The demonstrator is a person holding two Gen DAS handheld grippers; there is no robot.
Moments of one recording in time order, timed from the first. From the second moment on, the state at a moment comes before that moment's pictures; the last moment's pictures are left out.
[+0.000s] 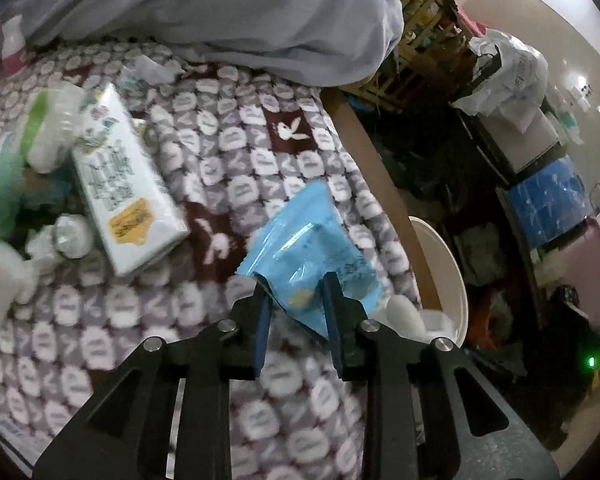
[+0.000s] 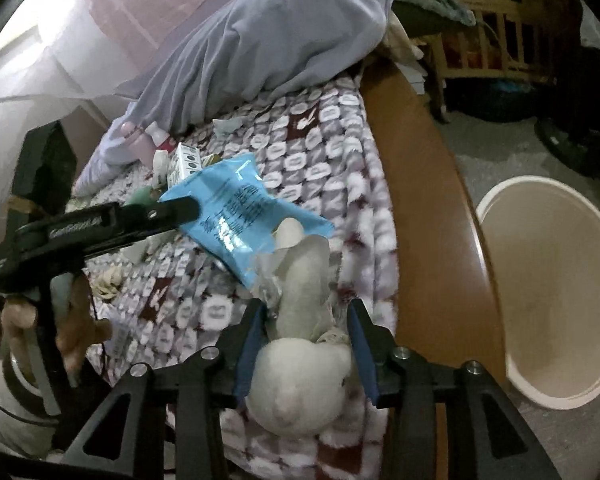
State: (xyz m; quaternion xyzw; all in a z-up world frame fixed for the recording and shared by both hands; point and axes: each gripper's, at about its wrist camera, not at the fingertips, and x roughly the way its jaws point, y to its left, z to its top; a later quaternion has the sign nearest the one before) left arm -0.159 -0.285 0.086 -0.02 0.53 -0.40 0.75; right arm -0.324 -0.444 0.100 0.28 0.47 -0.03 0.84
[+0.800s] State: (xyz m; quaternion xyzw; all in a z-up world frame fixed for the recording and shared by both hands) left arm -0.211 -0.370 0.148 0.00 0.50 -0.49 0.71; right arm -0.375 -0.558 0.140 0.28 0.39 -0.17 0.86
